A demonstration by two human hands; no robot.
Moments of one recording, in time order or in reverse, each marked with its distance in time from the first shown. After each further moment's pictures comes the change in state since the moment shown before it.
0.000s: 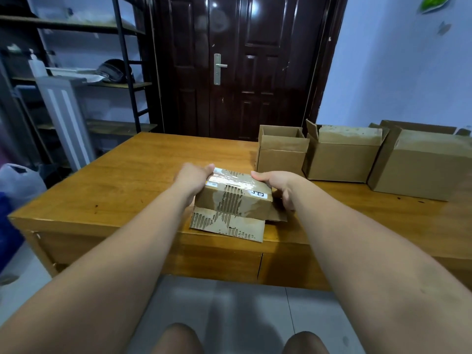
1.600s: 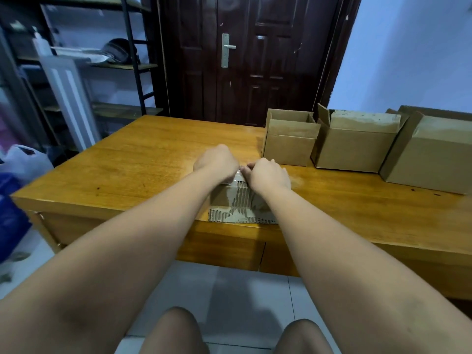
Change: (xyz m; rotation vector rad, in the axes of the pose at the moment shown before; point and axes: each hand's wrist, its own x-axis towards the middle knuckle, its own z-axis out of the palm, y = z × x) left_hand -0.005 0.018 0.043 0.749 0.089 0.148; right_hand 0.024 0.010 0.050 -0.725 0.407 -0.444
